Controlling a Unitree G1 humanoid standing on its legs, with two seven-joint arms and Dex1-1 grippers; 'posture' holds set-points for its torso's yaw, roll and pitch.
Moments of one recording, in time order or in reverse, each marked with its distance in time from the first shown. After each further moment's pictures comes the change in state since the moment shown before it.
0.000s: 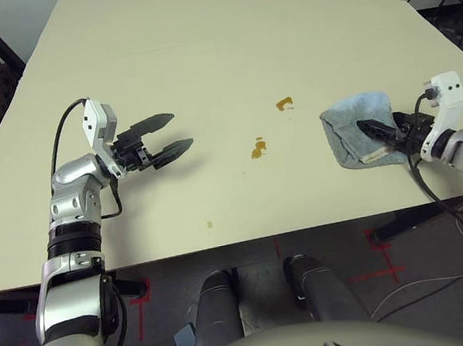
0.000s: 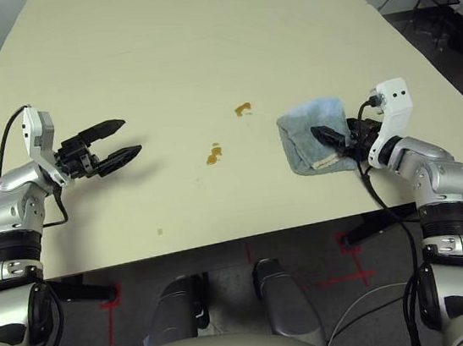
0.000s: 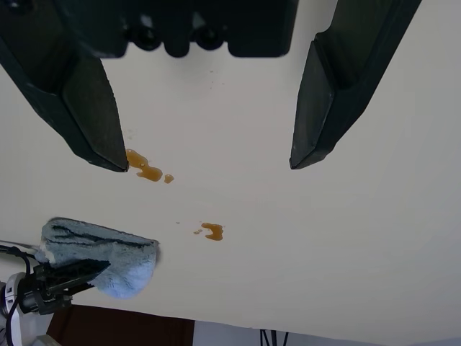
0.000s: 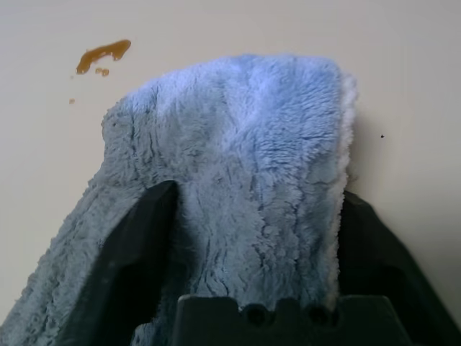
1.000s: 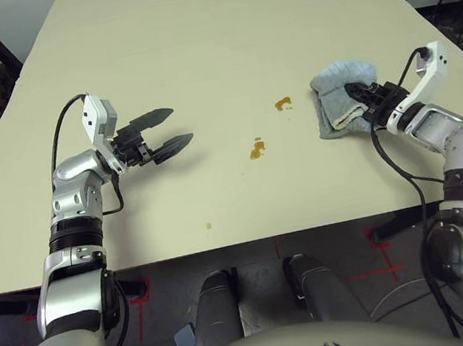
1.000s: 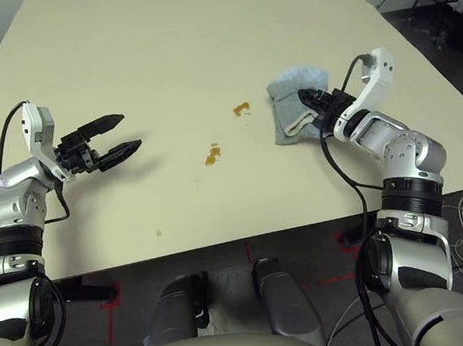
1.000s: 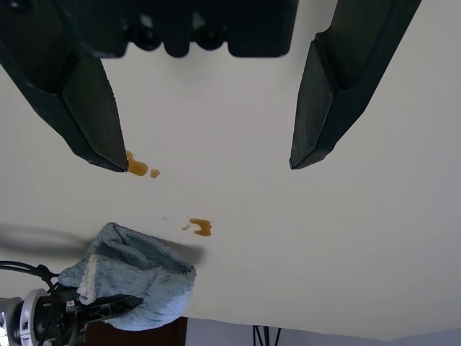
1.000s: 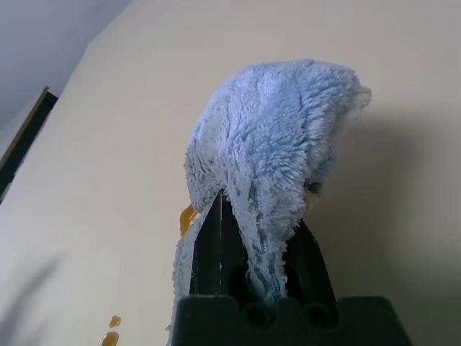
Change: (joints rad) left arm -0.035 -0.007 -0.002 0.054 0.009 -0.043 0.009; right arm -0.225 0.291 -0.218 -0.115 0.245 0.312 -0.434
